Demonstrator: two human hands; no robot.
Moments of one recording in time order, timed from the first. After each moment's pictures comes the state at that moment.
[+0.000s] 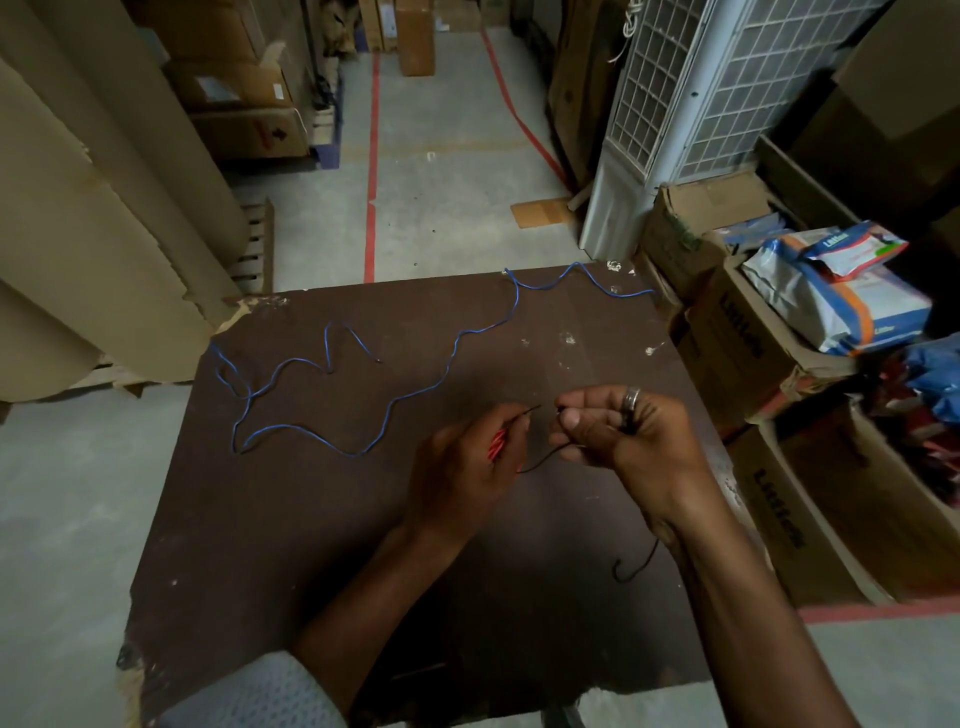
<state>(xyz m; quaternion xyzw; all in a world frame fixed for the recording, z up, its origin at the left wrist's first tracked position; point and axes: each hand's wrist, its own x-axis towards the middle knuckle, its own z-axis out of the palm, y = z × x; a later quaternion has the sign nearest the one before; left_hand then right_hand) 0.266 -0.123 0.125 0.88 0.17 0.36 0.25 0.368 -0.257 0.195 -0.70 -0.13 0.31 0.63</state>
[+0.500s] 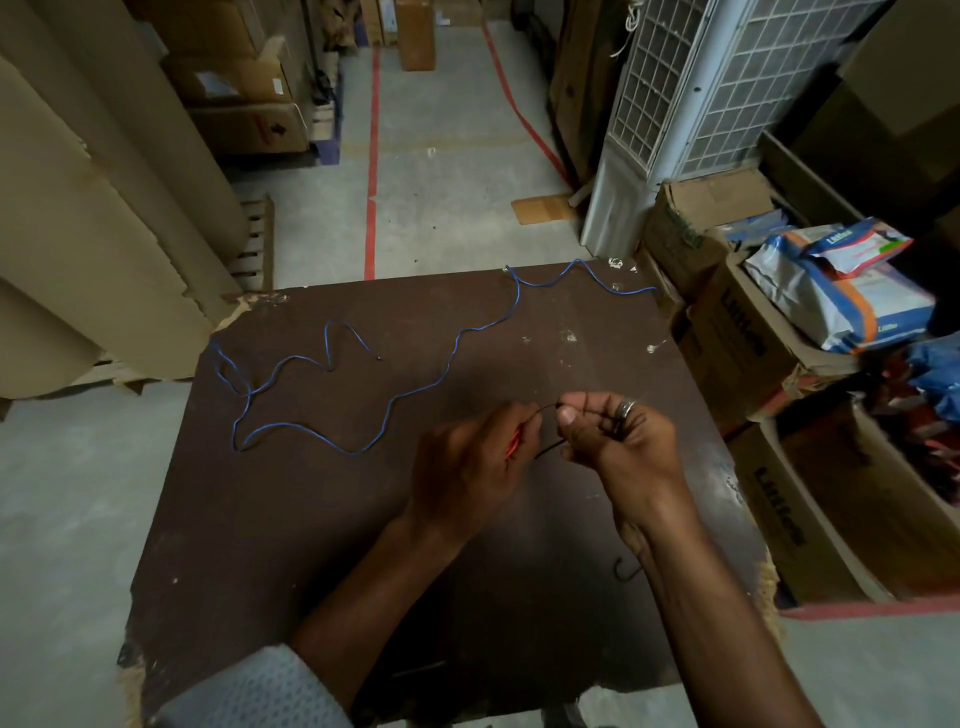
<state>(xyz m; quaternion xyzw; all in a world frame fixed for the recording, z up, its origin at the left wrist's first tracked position) 0.270 -0.120 0.129 0.91 0.12 0.37 0.13 0.358 -0.245 0.176 -0.69 -0.06 0.26 0.68</state>
